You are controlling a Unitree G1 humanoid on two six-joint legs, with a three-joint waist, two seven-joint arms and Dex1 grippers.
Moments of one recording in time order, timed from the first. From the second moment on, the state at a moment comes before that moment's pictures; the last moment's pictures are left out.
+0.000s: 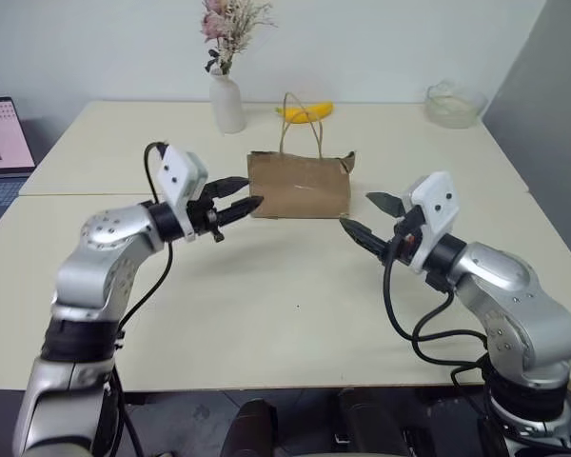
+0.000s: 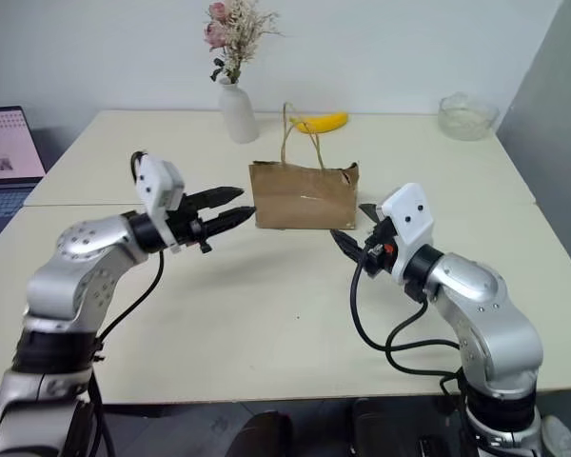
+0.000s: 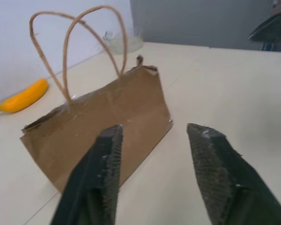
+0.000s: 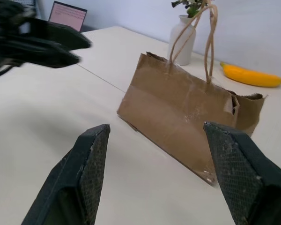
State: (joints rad) left arm -0.68 0.67 -0.01 0.19 -0.38 0.25 -0.89; right arm -0.37 -0.33 -0.05 -0.78 0.31 0.99 0.54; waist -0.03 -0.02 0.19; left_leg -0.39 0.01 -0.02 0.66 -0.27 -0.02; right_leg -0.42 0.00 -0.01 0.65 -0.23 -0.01
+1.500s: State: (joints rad) left arm -1.08 0.52 -0.10 0.95 0.03 -0.04 -1.54; right arm -0.25 -0.62 -0.07 -0.80 0.57 1.00 0.54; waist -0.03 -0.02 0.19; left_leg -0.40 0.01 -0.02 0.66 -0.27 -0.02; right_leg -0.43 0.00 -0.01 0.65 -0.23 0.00
